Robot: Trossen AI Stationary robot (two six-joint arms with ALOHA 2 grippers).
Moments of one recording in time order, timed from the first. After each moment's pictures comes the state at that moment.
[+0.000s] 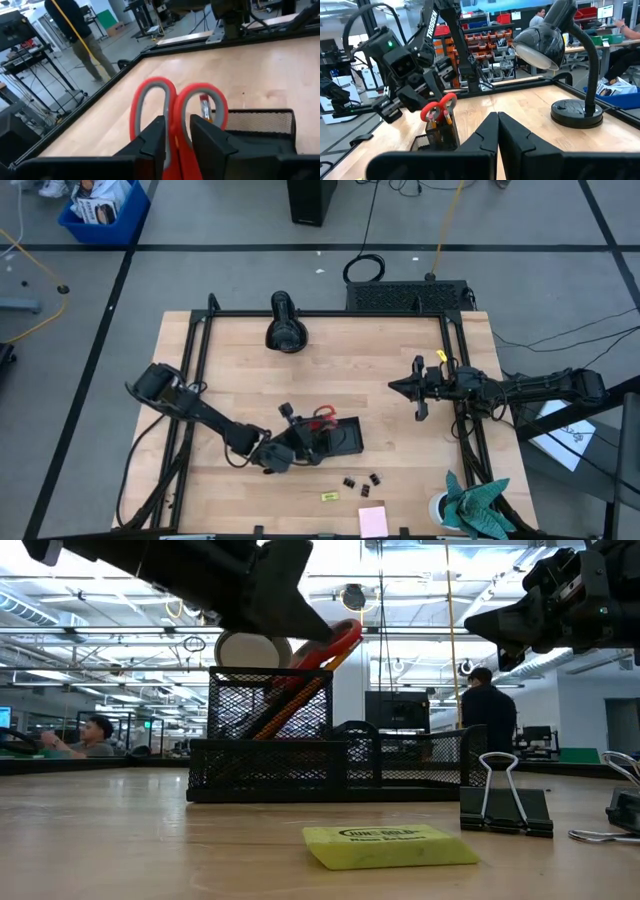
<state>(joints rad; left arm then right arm) -0.48 1.84 0.94 0.49 -1.01 -0.03 -0.06 0.56 0.01 0.62 0.00 0.15</state>
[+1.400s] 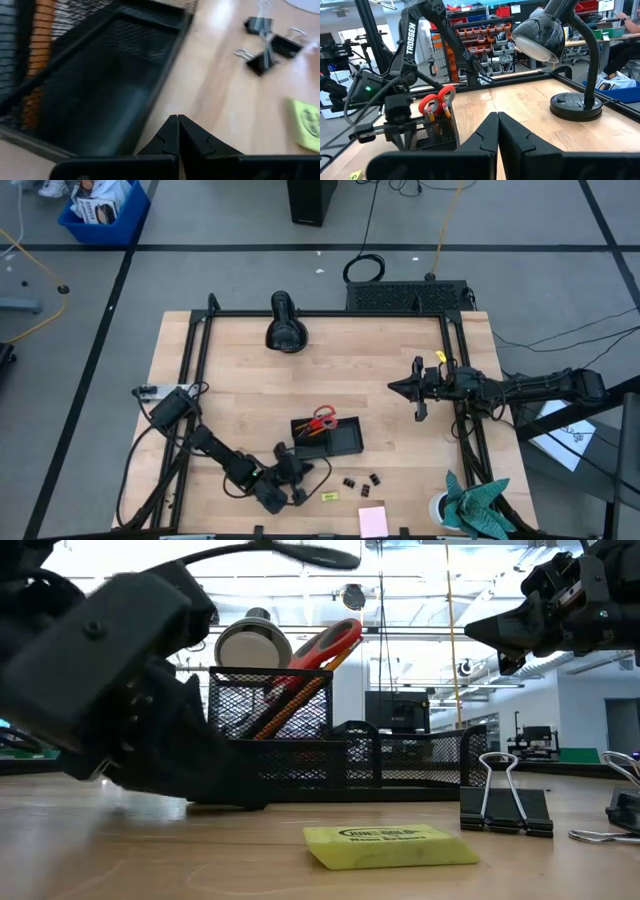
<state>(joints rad) -0.68 2.09 0.97 0.29 -0.81 -0.89 -0.06 0.57 0.01 0.59 0.00 0.15</state>
